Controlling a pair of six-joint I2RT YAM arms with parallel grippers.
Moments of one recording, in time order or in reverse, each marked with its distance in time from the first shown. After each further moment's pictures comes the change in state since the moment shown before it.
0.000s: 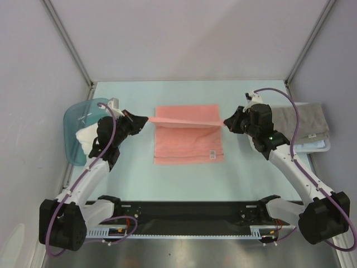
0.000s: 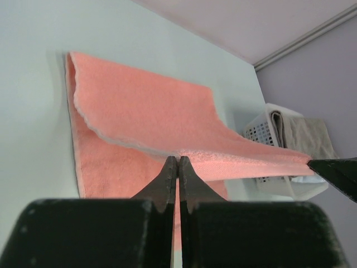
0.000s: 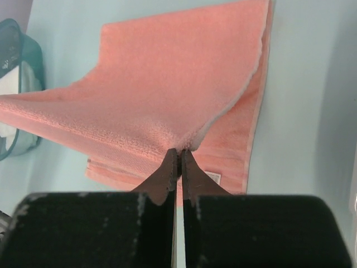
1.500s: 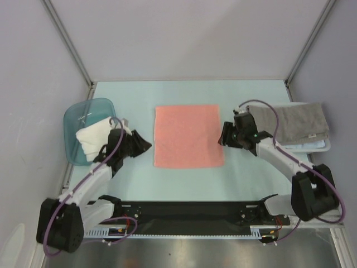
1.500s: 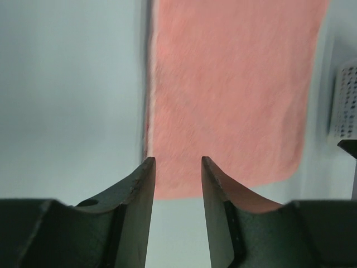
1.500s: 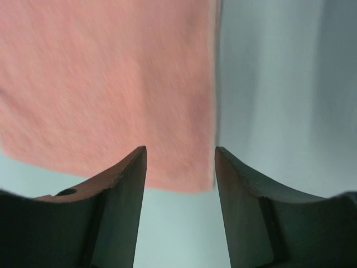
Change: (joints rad) left arm -0.071 -0.079 -0.213 -0.335 -0.072 -0.004; right arm 0.067 0.138 -0.162 -0.129 0.072 0.043
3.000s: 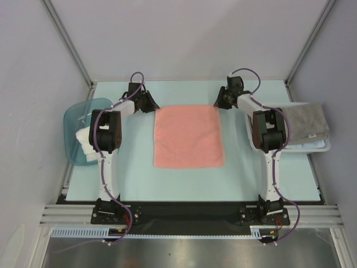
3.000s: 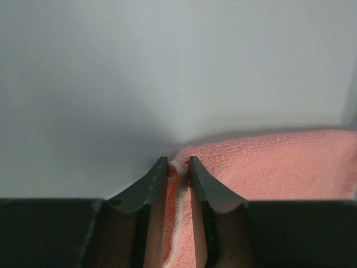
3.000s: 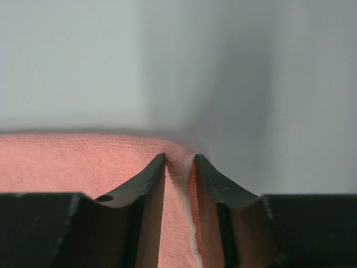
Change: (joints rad) left arm 0.117 1.321 1.245 -0.053 0.117 0.159; right arm -0.190 1.041 1.061 0.039 -0.109 -0.043
